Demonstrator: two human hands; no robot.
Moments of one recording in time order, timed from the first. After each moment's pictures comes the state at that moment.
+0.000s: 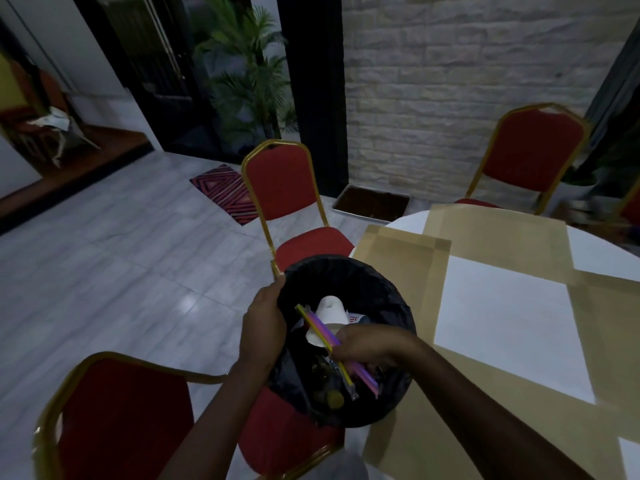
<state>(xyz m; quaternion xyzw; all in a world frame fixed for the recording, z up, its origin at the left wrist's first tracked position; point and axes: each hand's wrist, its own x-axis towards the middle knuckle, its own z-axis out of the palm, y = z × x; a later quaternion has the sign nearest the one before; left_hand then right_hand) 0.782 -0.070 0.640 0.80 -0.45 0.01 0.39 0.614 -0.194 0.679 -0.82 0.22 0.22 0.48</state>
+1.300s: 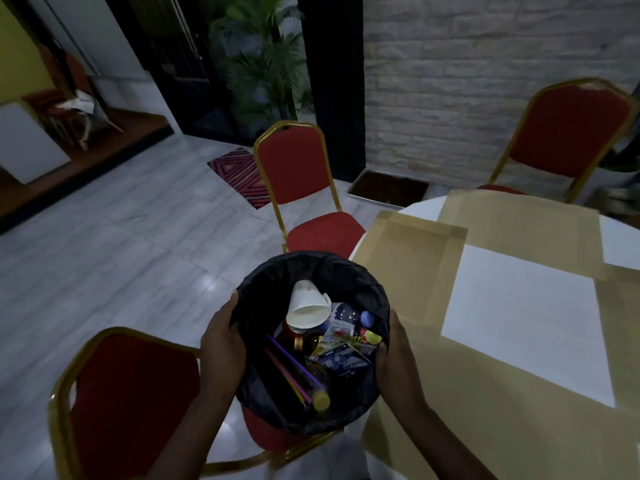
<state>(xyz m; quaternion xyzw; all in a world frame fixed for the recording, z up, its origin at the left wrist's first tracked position) 0.766 -0.006 0.633 0.84 -0.31 0.02 0.44 0.563 -0.171 0.564 -0.75 0.40 -0.27 0.46</state>
